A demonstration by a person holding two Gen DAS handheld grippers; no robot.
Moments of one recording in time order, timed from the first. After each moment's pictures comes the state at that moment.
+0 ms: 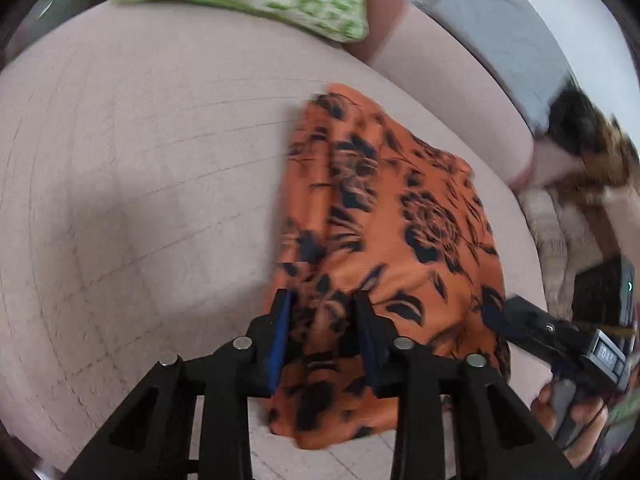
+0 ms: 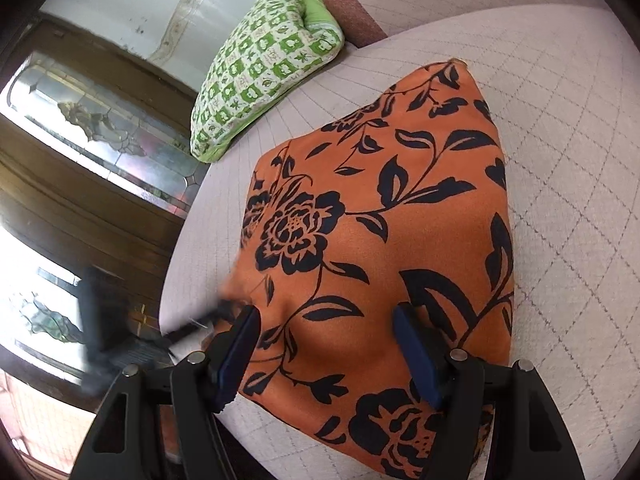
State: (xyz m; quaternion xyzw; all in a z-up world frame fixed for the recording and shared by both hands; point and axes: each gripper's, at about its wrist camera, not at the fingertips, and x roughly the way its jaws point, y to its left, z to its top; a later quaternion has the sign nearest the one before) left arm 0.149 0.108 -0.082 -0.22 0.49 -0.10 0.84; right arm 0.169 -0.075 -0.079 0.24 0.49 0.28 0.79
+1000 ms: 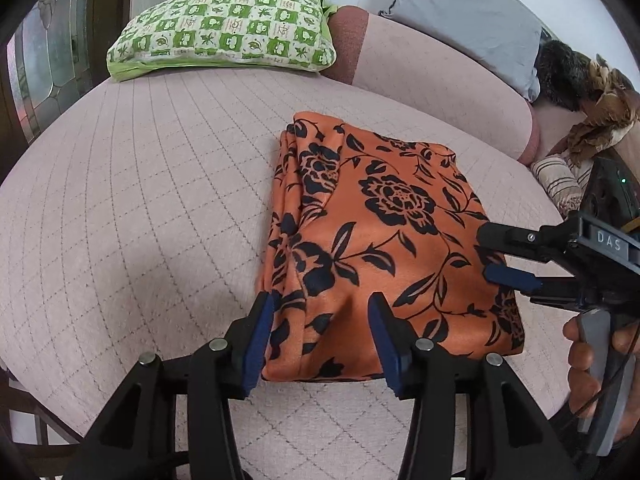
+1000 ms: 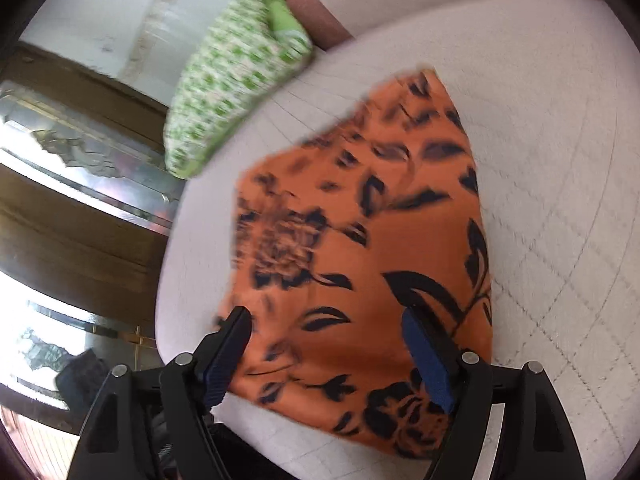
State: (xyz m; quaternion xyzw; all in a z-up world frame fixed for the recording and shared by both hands) left arm 0.096 0.065 -0.050 -0.08 0.44 -0.06 0.89; right arm 0.178 -0.083 -0.067 0.26 0.52 0.23 0.78
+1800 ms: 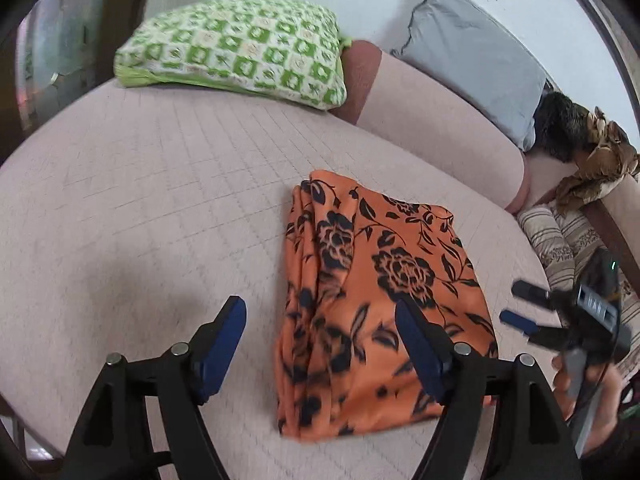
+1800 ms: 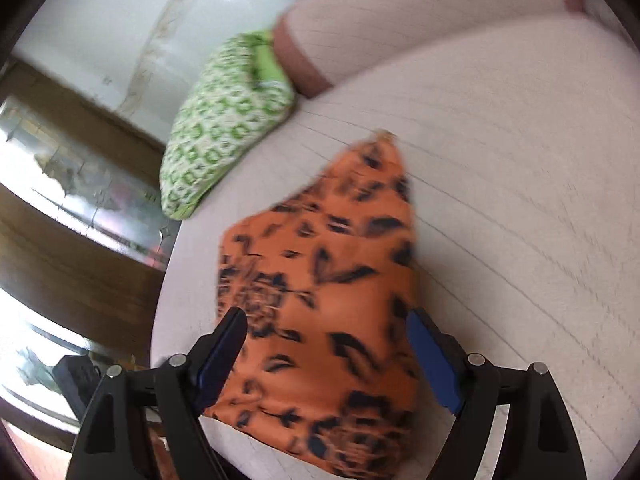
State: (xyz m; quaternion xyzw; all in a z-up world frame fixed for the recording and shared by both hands) left arm 0.134 0.101 -0.027 -0.14 0.41 -0.08 0.90; right arm 0.183 -0.143 -0.054 0.29 0.47 0.20 0.81
